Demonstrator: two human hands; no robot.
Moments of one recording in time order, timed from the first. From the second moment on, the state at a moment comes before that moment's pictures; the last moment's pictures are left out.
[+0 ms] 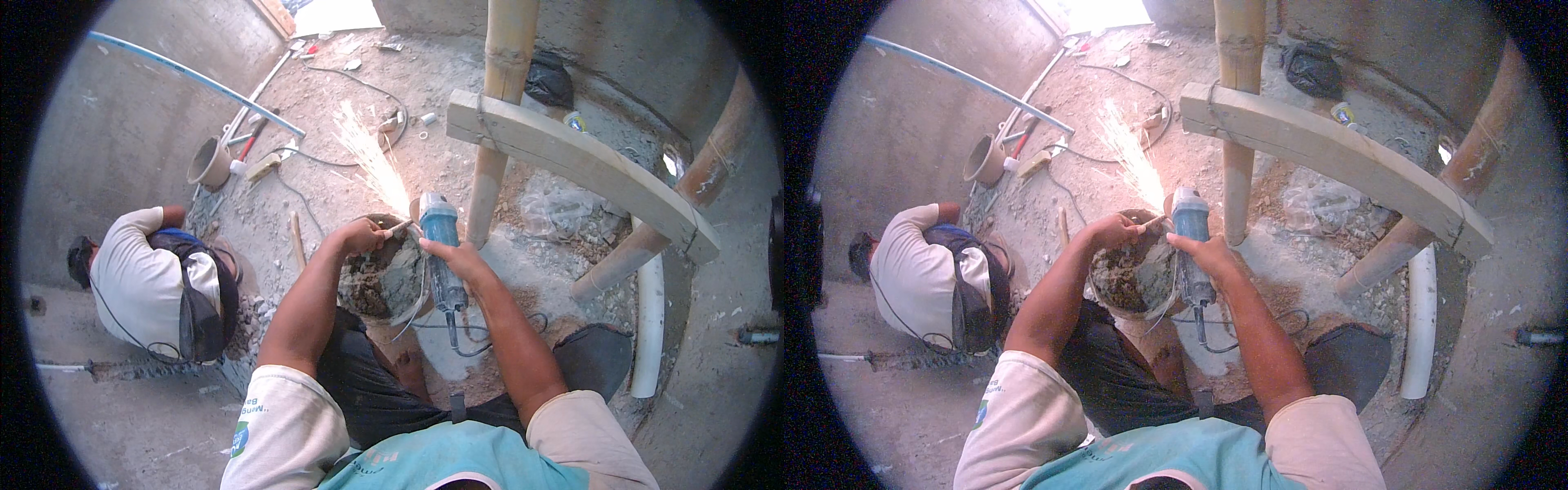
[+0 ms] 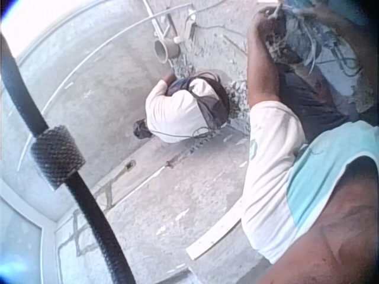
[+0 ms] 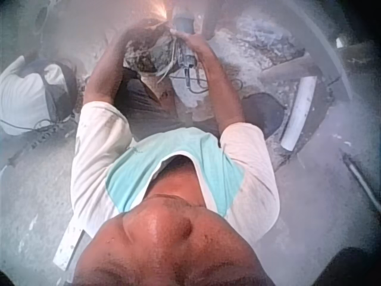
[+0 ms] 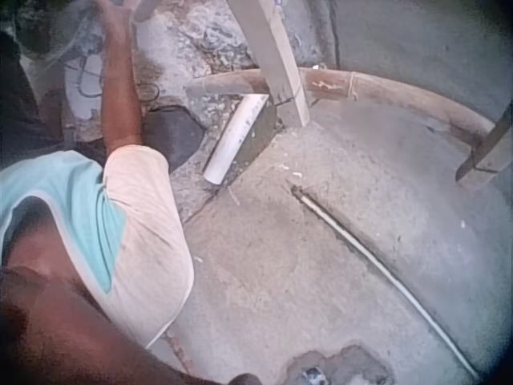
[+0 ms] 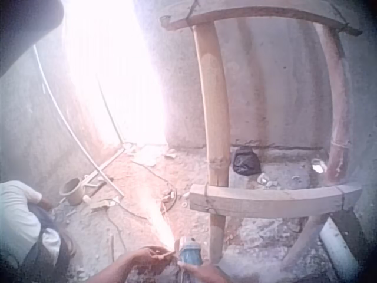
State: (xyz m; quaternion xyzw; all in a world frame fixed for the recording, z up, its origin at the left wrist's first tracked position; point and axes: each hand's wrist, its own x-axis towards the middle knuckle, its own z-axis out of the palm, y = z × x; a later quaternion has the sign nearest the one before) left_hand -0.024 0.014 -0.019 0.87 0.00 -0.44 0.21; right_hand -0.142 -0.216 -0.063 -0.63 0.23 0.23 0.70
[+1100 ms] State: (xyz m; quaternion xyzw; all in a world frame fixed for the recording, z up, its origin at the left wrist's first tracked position) left_hand -0.046 -0.010 0.000 0.78 0.07 -0.56 0.28; right_hand -0.146 -0.219 -0.056 -0.61 0.26 0.23 0.72
